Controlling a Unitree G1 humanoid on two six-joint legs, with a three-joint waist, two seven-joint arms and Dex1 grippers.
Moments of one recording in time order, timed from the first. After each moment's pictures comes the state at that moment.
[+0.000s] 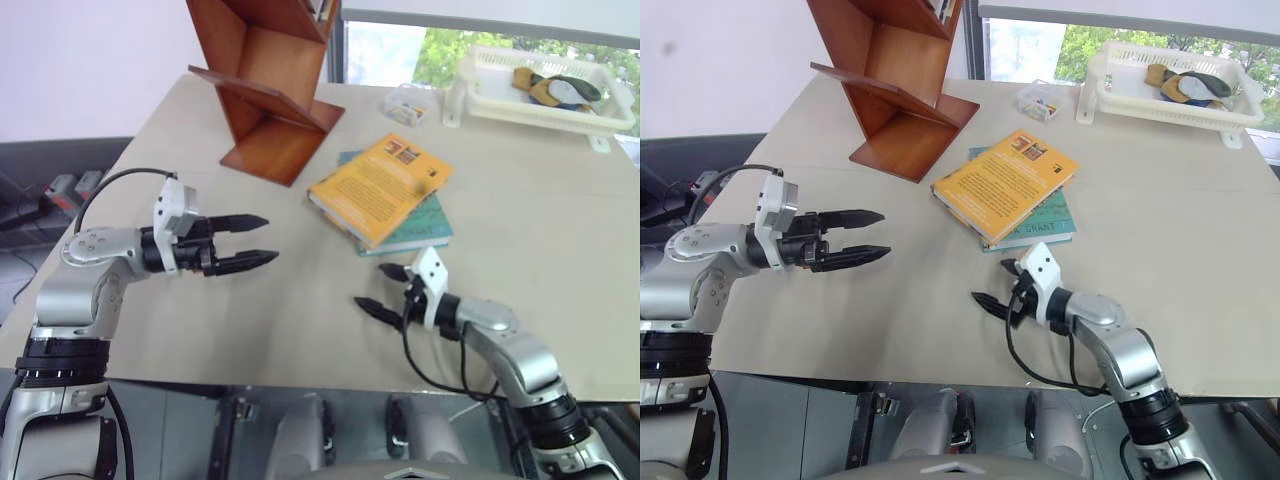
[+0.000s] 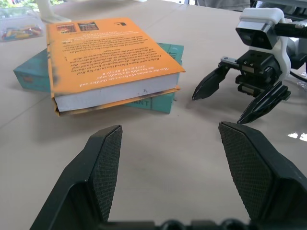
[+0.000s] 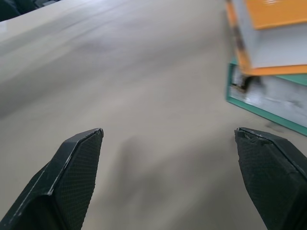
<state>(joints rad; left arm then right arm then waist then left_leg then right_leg) -0.38 0.84 0.15 0.06 -0.53 0.36 -1.33 -0.16 -0.34 0.20 -0.26 0.31 0.50 0.66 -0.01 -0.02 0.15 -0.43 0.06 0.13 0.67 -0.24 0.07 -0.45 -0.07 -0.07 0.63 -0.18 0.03</state>
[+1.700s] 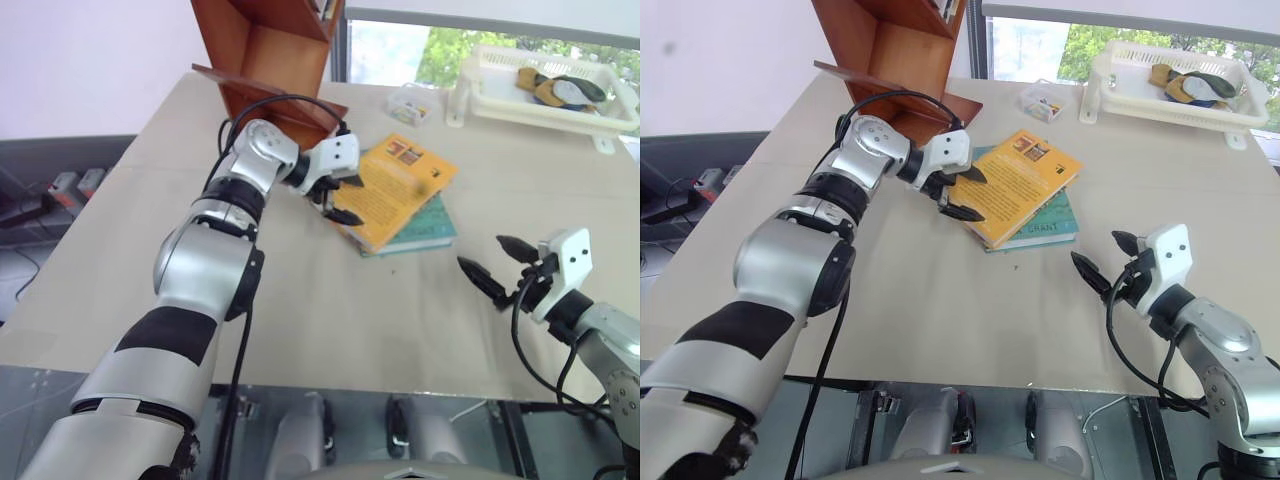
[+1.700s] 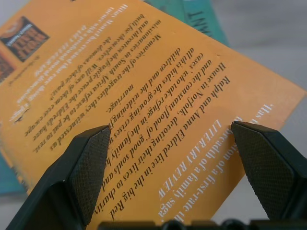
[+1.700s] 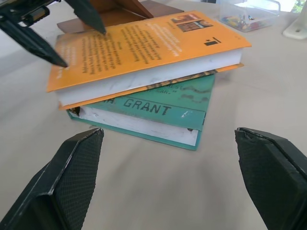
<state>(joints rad) -1.42 0.33 -0.23 1.36 0.27 -0.24 -1.43 0.07 -0.51 -0.26 -0.59 0.55 0.62 0.49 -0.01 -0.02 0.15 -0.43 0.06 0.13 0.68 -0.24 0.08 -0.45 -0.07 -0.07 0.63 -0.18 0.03</state>
